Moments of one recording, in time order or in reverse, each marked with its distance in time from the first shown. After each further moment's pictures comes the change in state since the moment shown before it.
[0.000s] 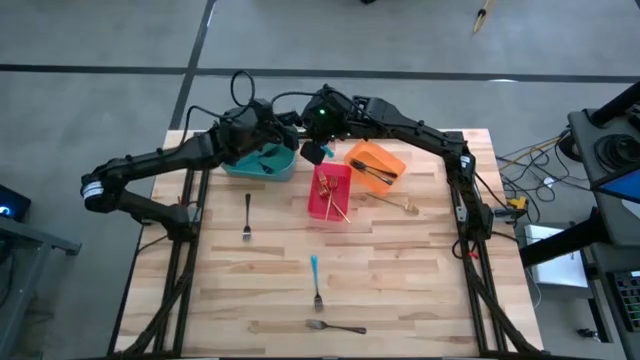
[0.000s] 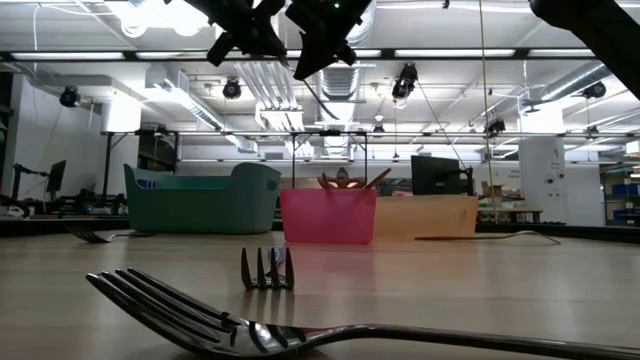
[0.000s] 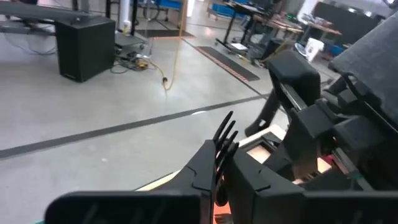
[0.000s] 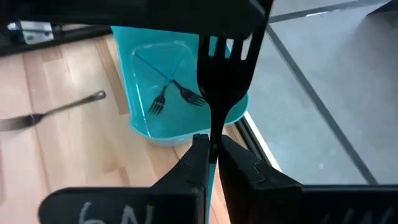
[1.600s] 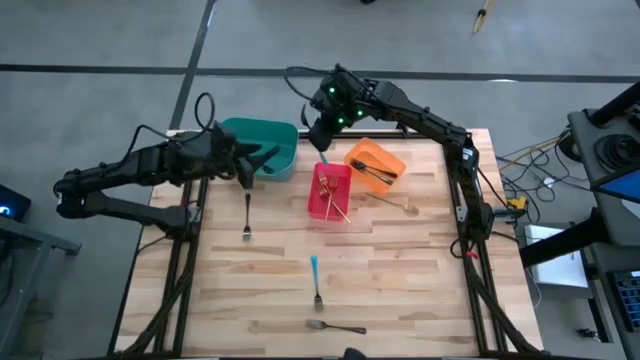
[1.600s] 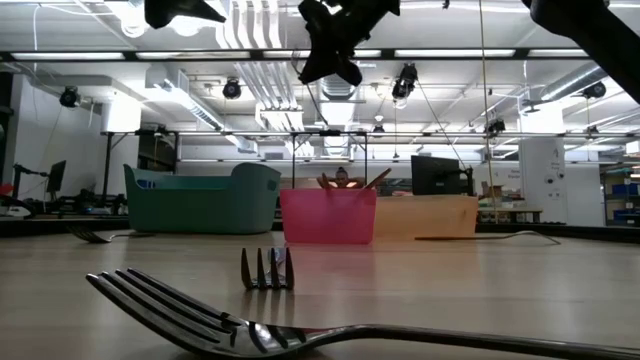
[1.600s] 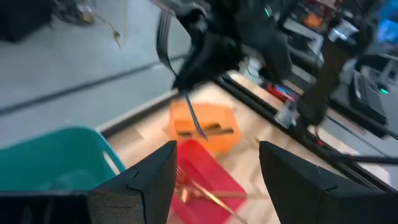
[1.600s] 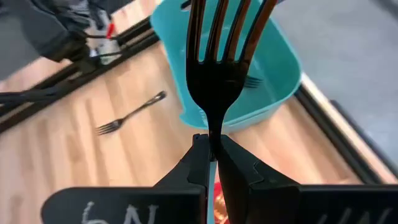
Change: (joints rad) left arm -0.231 -0.339 -0.002 -0.499 0.055 -0.090; right arm -0.131 -0.003 0.000 -0.035 -0.388 0.187
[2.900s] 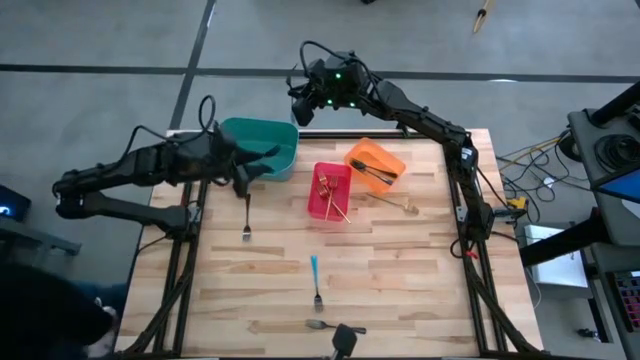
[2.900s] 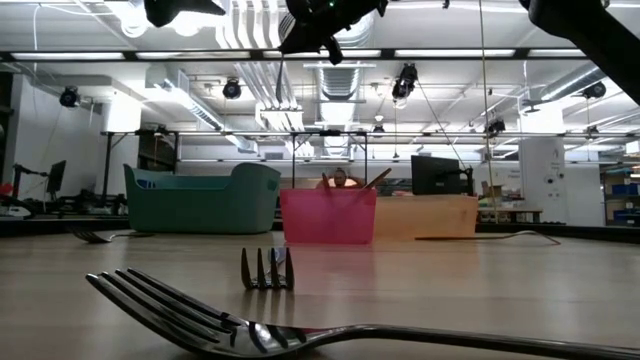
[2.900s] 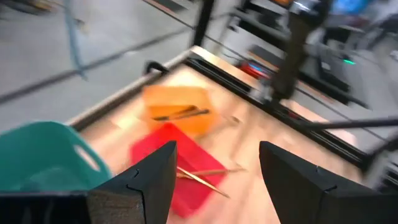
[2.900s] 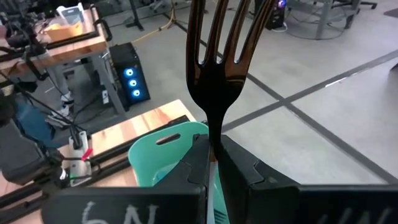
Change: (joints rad) left arm 0.000 -0.019 0.000 -0.033 0.138 0.053; right arm -0.015 0.007 0.000 0.487 0.174 -0.049
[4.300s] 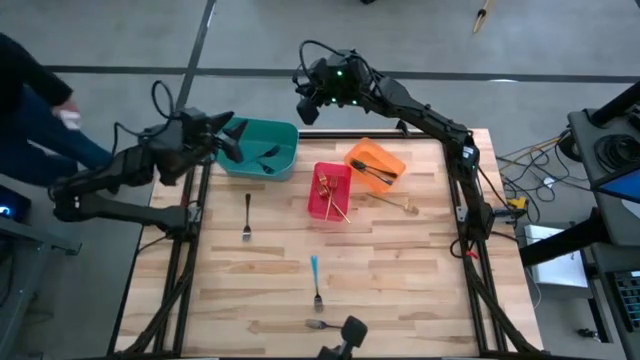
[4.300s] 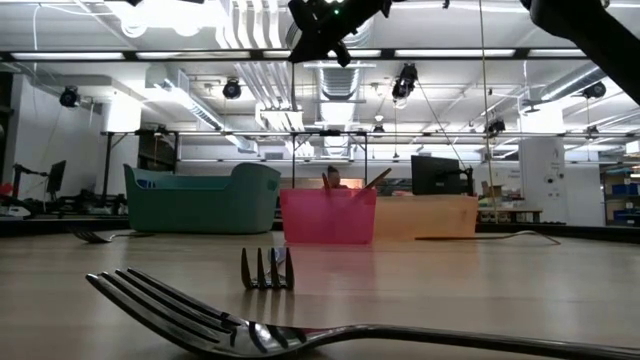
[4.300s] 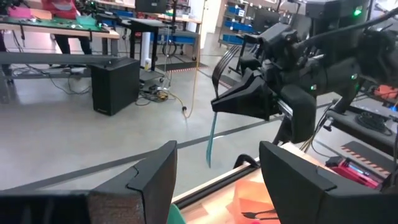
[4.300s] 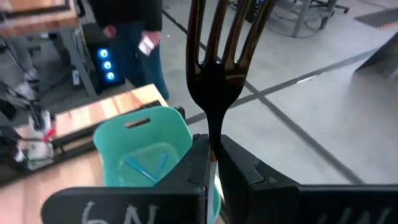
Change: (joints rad) left arm 0.009 -0.059 0.004 0.190 -0.513 0.124; right arm -0.023 -0.004 0.000 -0.069 0.061 -0.096
